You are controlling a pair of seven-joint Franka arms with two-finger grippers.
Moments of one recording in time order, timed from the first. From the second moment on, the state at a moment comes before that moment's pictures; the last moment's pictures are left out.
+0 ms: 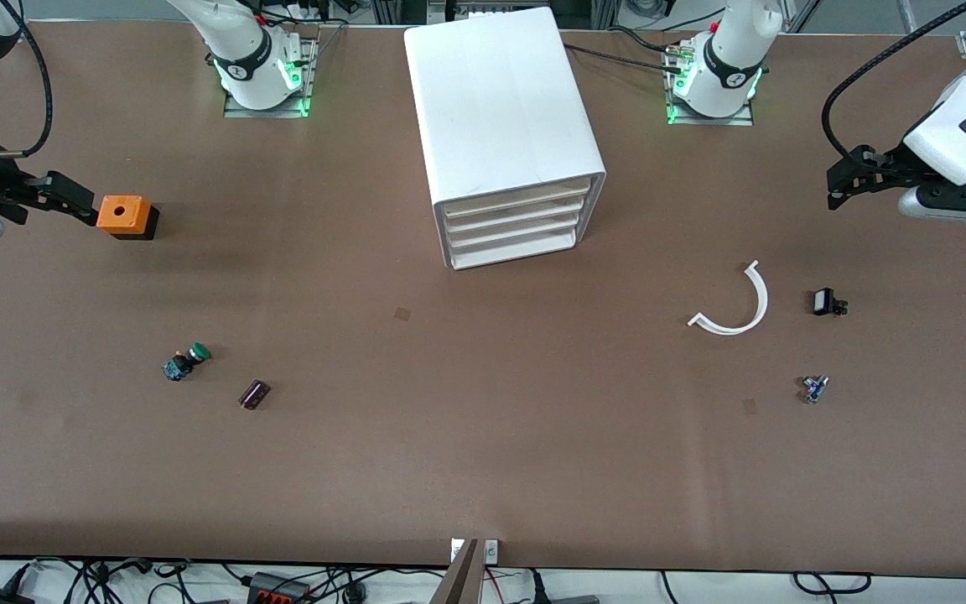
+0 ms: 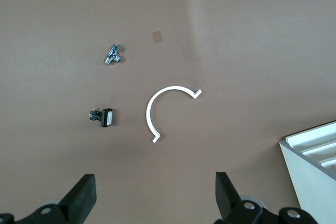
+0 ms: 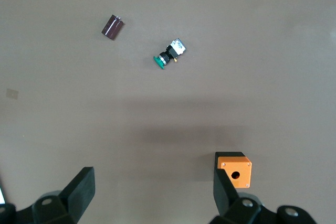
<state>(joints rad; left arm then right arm) -0.03 -0.05 -0.05 -1.67 0.04 1.61 0.02 -0.03 -0.02 -0.01 -1.75 -0.04 1.71 -0.04</state>
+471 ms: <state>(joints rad) -0.03 -0.04 -0.05 -1.67 0.04 1.61 0.02 -0.03 -0.03 -0.01 -1.75 -0.04 1.70 -0.05</state>
